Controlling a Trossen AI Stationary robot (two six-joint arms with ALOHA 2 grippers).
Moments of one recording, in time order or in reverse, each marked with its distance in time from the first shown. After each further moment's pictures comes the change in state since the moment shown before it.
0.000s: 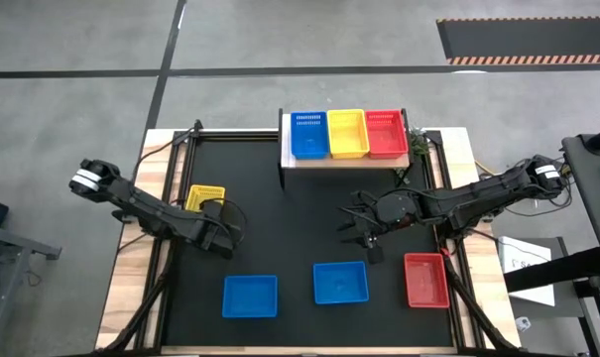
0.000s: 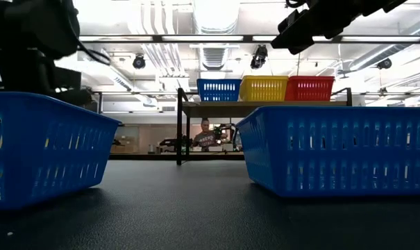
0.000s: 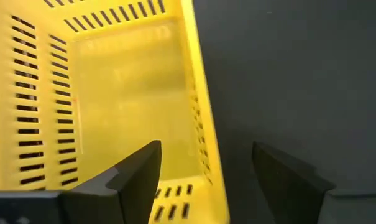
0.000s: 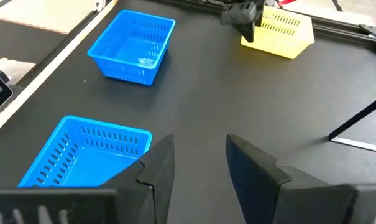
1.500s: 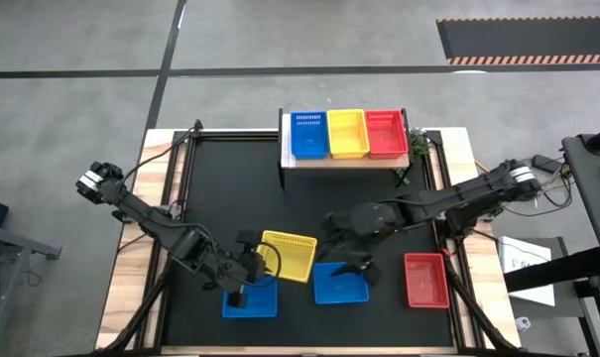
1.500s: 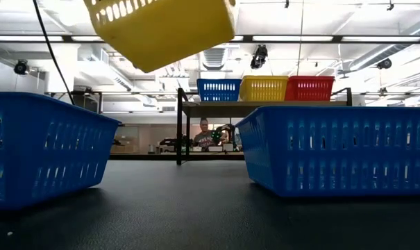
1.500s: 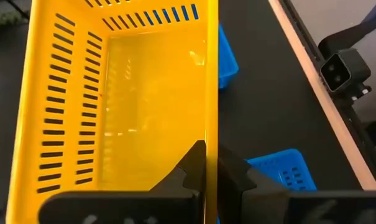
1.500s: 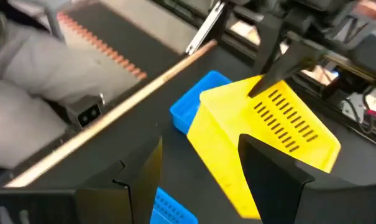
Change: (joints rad) left arm -0.210 0.079 0.482 0.441 0.099 1.471; right arm 0.086 0.276 0.508 -0.258 -0.247 -0.275
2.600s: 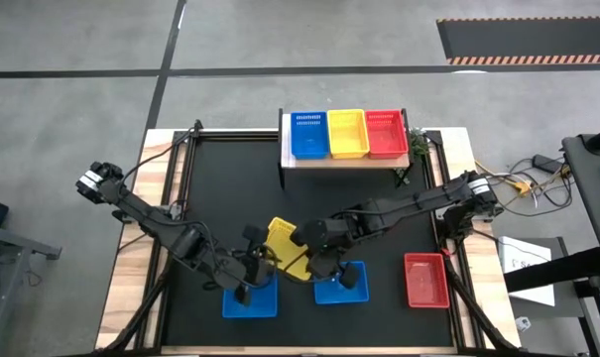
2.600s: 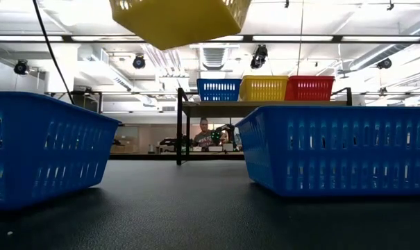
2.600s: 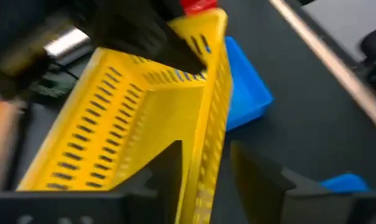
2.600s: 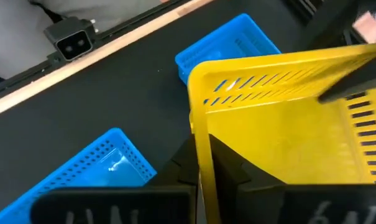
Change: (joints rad) left arm 0.001 0.000 0.018 0.104 -0.127 0.259; right arm -0.016 0.350 0.424 -0.405 0.016 -0.239
